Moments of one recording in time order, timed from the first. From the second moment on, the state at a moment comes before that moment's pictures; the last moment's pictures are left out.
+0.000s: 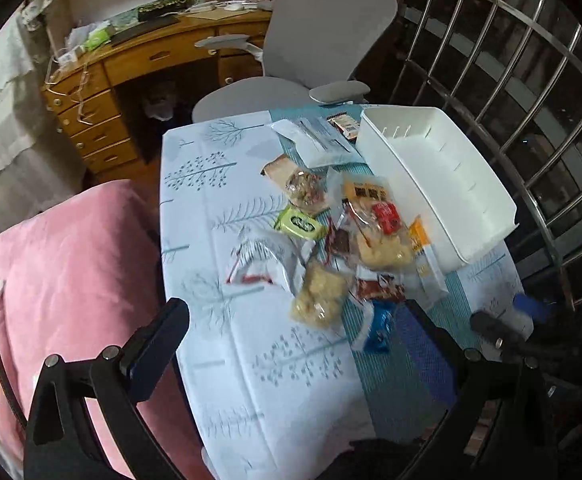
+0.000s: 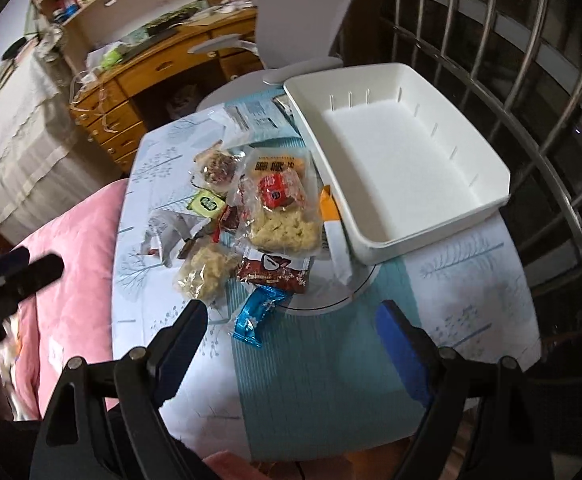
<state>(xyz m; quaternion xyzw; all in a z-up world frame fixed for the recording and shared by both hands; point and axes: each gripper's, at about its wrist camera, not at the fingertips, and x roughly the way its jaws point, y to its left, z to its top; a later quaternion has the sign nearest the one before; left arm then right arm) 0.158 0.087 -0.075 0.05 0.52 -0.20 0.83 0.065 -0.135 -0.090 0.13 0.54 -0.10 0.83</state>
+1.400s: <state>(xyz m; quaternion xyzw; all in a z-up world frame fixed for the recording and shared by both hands) 0.283 0.074 -0.257 0.02 0.63 -0.25 0.73 0.124 -0.062 -0.236 0.12 0.62 -0.16 0.76</state>
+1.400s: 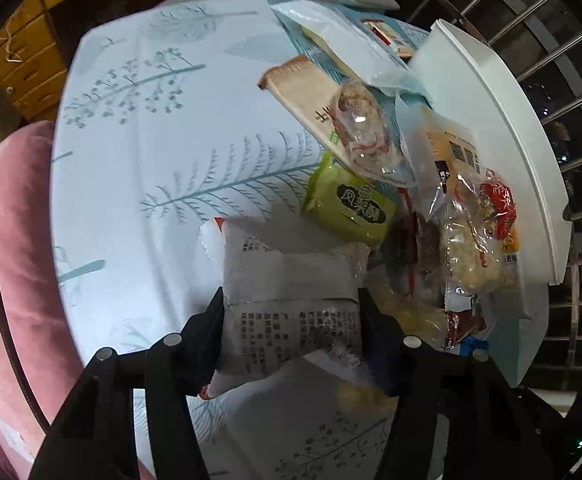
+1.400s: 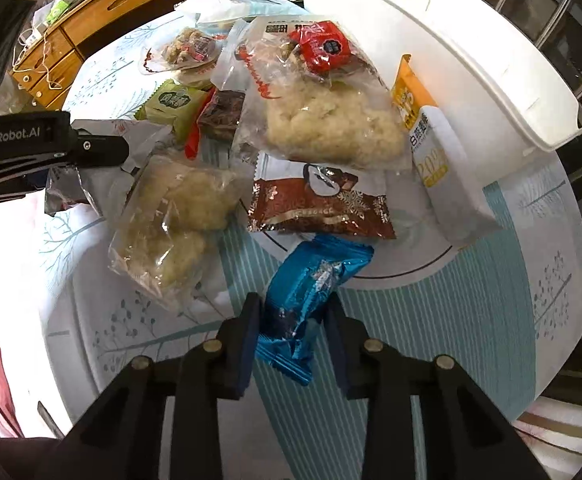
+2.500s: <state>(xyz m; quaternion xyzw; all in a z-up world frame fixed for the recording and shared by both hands) 0.169 -0.062 -0.045 -0.07 0.52 -0.22 0.82 0.118 -0.243 -0.067 0.09 0.50 0.02 0.86</state>
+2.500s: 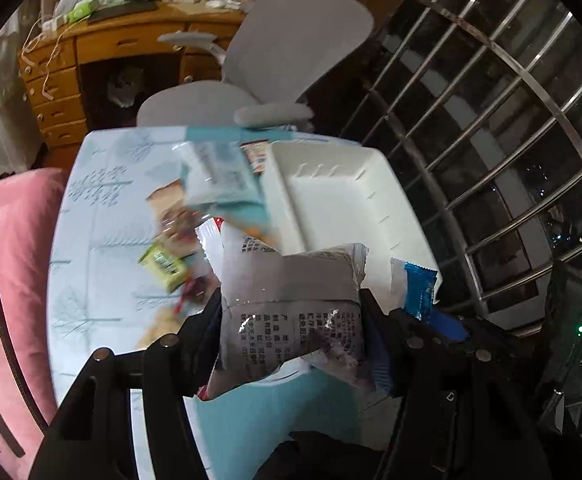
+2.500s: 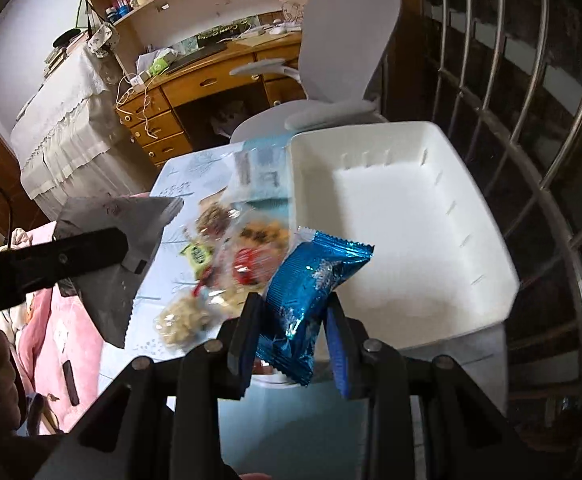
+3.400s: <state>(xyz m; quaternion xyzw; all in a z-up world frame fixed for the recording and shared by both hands) 0.185 -0.144 -0.071 -0.08 0.54 -0.19 0.81 0.141 -0.356 -0.106 0.13 0.55 -0.02 0.82</state>
